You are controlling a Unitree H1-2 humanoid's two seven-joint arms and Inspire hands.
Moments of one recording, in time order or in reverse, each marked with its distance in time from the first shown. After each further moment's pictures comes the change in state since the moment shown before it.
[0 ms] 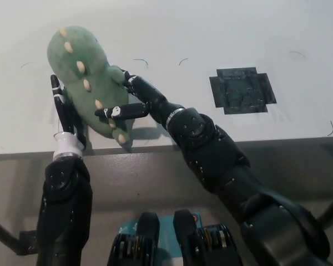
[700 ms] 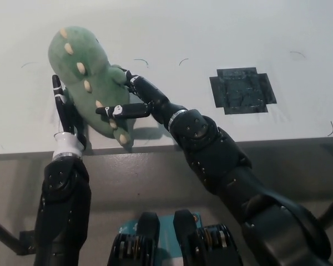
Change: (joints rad) left_arm 0.005 0.014 -0.012 0.000 -0.020 0.004 -0.011; right_arm 0.010 -0.010 -0.008 0.001 -0.003 -0.046 0.004
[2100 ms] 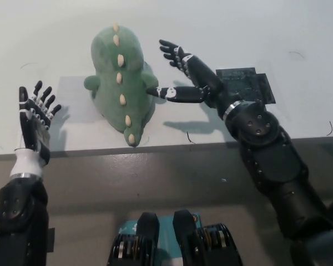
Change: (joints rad) left_arm 0.196 0.136 -0.021 -0.300 0.004 0.017 -0.132; right_arm 0.192 -0.192 -0.086 -0.466 0.017 0.044 0.109
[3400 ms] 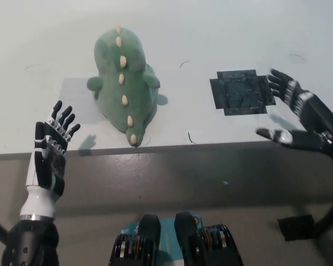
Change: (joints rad) left_arm 0.213 -0.071 -0.090 -0.303 0.046 -0.040 -0.052; right_arm 0.480 -0.306 -0.149 -0.630 0.202 0.128 0.146
